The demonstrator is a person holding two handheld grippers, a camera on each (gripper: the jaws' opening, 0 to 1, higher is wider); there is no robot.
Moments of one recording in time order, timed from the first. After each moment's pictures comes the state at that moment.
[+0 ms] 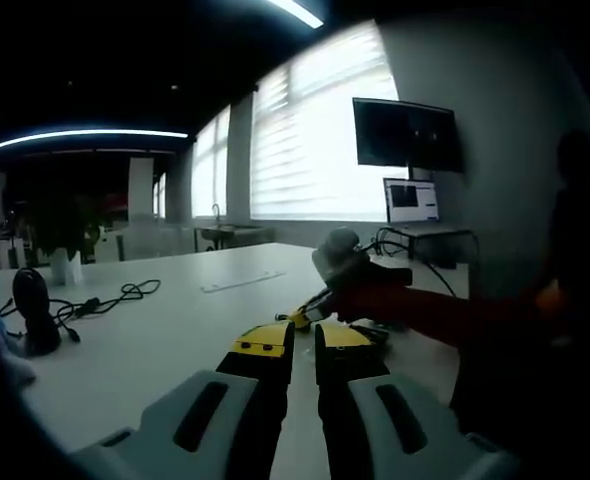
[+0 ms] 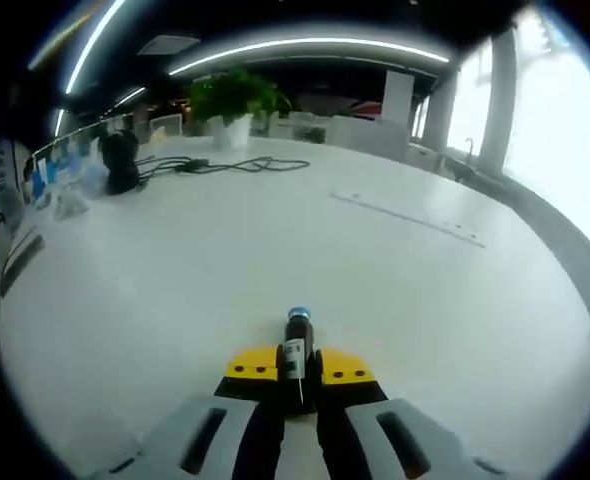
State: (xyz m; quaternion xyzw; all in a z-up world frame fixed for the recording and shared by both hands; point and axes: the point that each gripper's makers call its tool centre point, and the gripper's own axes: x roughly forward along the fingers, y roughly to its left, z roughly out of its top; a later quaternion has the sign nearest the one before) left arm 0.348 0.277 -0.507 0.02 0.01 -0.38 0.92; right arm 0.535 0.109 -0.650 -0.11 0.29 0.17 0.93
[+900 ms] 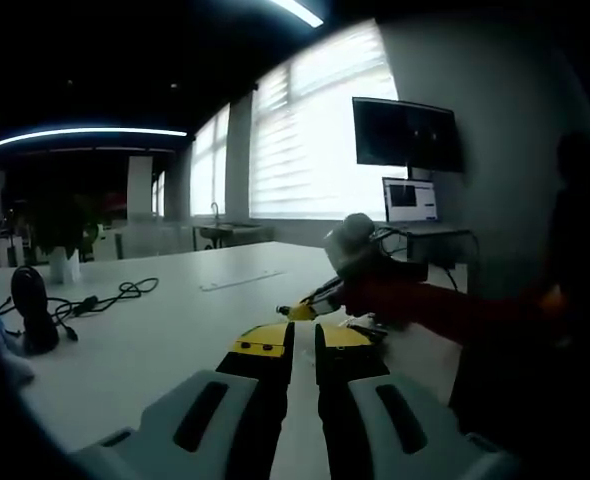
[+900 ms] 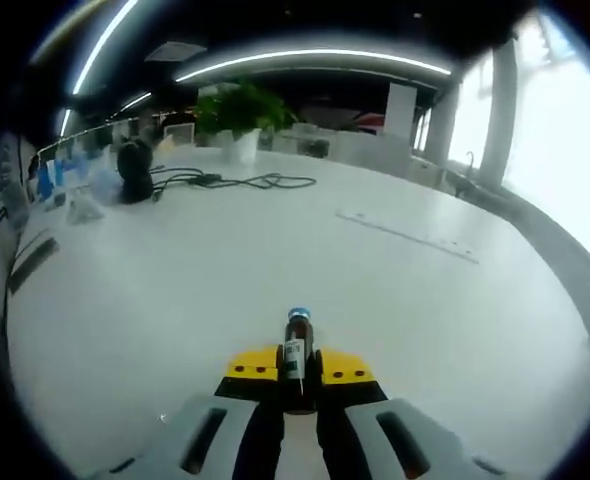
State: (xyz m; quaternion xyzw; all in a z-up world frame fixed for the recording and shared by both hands) left arm 0.347 0.275 -0.508 0.02 0.02 -0.38 0.92; right arm 0.508 0.119 -0.618 -0.12 0.26 0.18 0.94
